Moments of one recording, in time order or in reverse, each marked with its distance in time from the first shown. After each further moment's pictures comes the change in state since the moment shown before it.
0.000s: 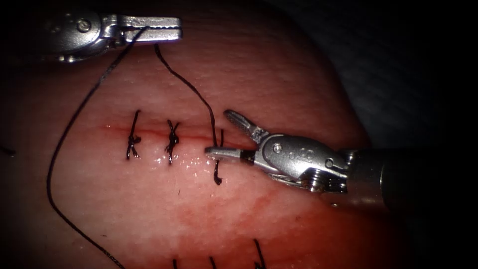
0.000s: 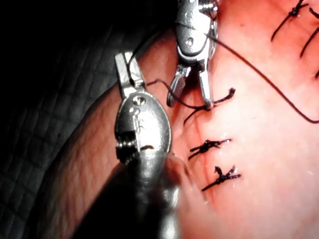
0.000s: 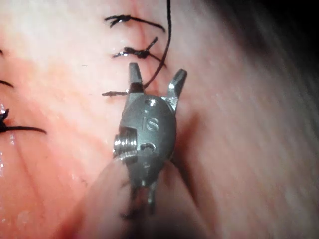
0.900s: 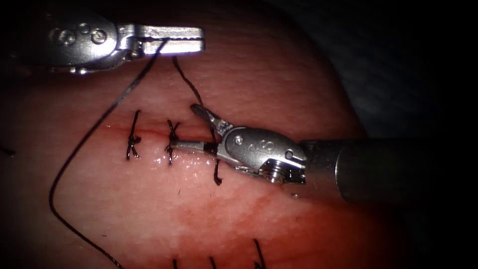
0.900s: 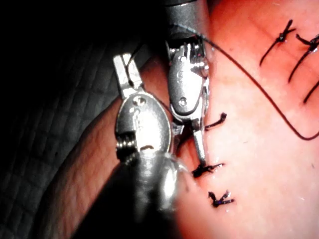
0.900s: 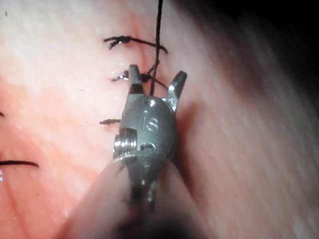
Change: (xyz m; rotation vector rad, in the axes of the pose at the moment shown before) right arm 0.000 -0.002 0.005 0.009 0.002 -0.010; left arm 0.003 0.002 0.001 -0.005 0.016 0.012
